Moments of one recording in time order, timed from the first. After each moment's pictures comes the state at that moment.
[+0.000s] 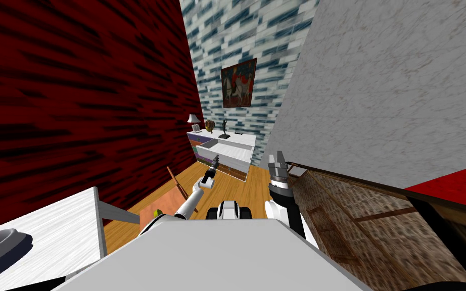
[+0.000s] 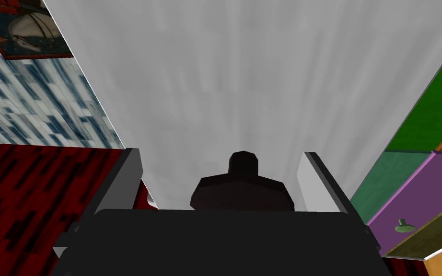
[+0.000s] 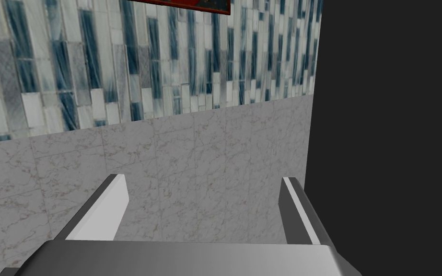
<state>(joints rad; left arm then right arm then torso) -0.32 0.05 -0.06 -0.96 -0.03 -0.45 0.04 0.53 0.02 0.04 -2.28 -0.01 -0.51 0.17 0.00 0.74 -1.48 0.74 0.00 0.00</state>
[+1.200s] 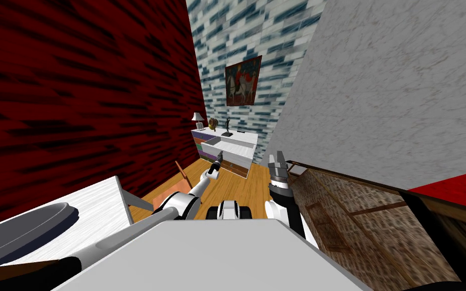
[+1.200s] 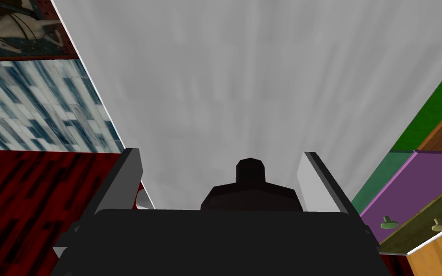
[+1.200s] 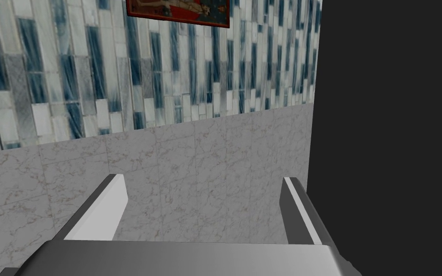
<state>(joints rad) -0.60 0.01 0.00 -0.65 -0.03 -0.45 0.03 0.53 0.02 0.04 -2.28 -0.01 -0.51 0.17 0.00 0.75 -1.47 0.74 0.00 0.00</state>
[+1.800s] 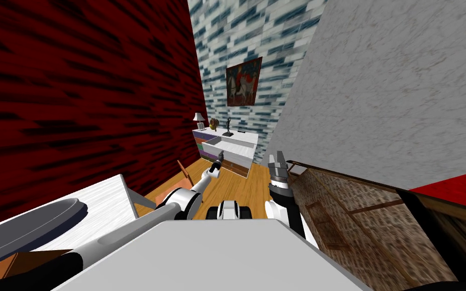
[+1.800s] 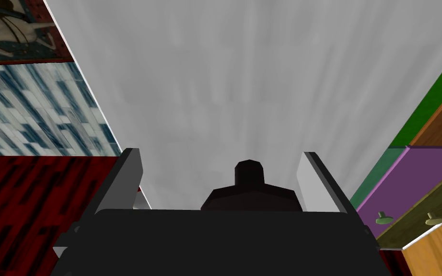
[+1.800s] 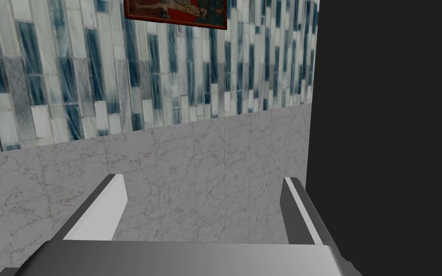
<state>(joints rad) -0.67 0.00 0.01 -0.57 -0.03 -0.44 0.03 0.53 0.02 0.04 -2.28 -0.01 -0.51 0.17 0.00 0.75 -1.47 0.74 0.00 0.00</state>
